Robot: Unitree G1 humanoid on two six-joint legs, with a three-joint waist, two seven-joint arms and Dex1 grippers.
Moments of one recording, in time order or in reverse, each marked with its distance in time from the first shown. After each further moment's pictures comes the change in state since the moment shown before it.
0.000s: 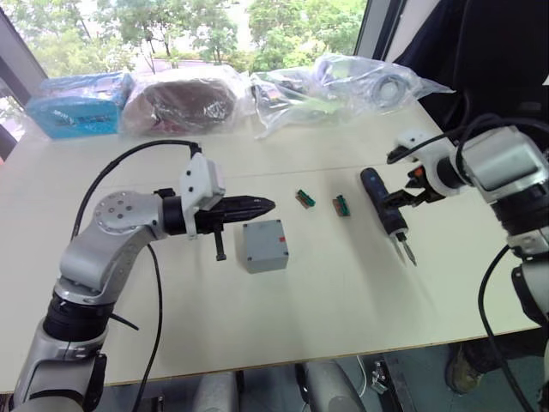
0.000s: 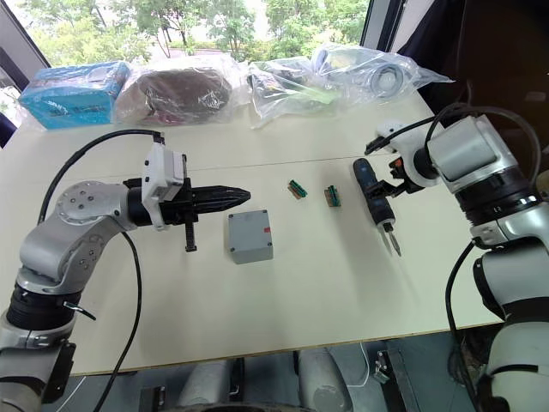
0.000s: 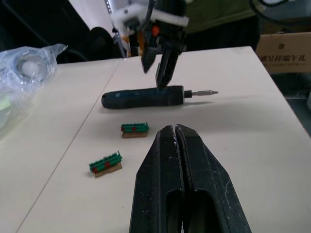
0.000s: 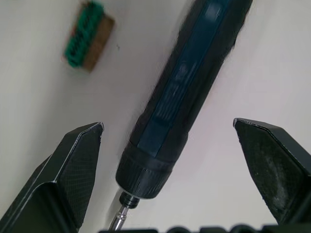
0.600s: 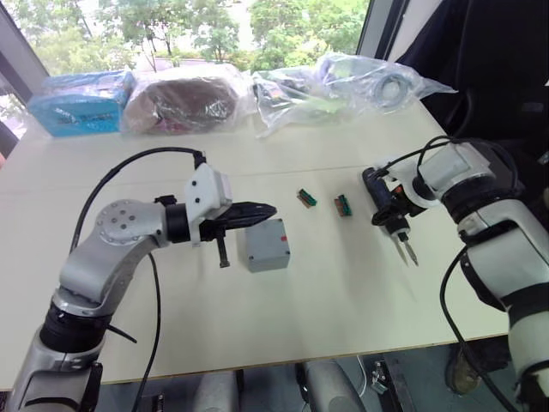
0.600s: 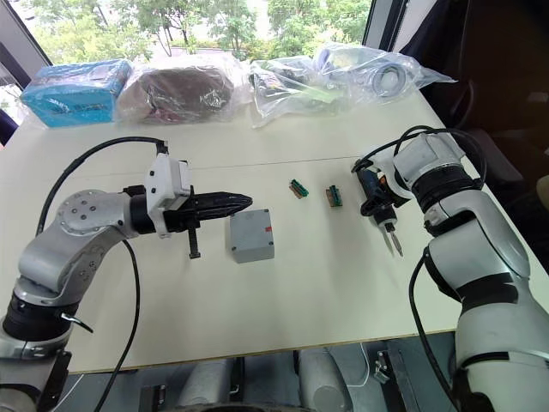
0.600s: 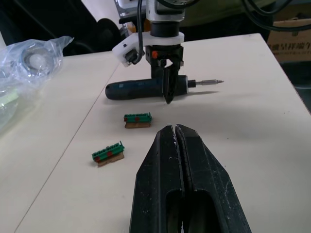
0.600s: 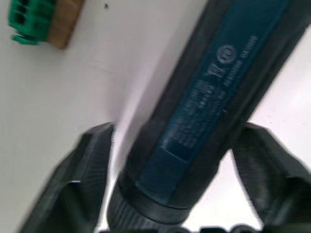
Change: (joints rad) left arm 0.063 0.033 -0.003 -0.083 0.026 0.010 0.062; right arm -0.098 0.208 0.080 0.498 -0.184 -0.253 0.091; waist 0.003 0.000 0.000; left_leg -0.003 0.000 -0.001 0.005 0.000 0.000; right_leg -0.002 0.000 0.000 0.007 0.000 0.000
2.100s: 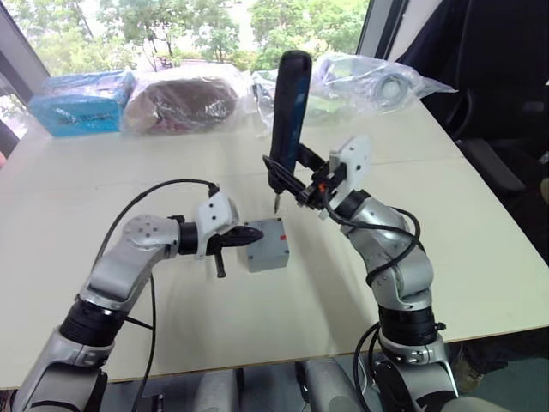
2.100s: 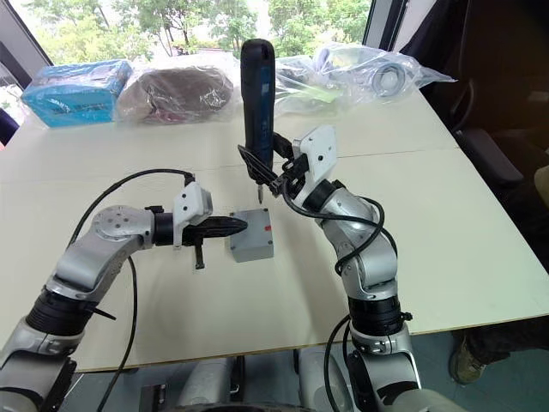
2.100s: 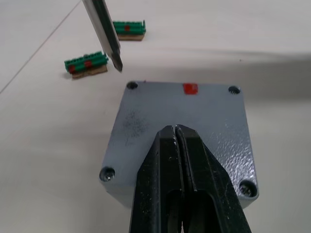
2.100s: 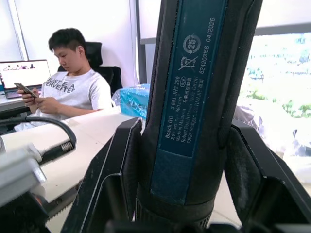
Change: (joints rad) left arm 0.007 -0.033 -0.142 0.270 0.207 -0.080 -0.068; right arm 0.761 0.594 -0.605 -1.242 0.362 -0.632 -0.611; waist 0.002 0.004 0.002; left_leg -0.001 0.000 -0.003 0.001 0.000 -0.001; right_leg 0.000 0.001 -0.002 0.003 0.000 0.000
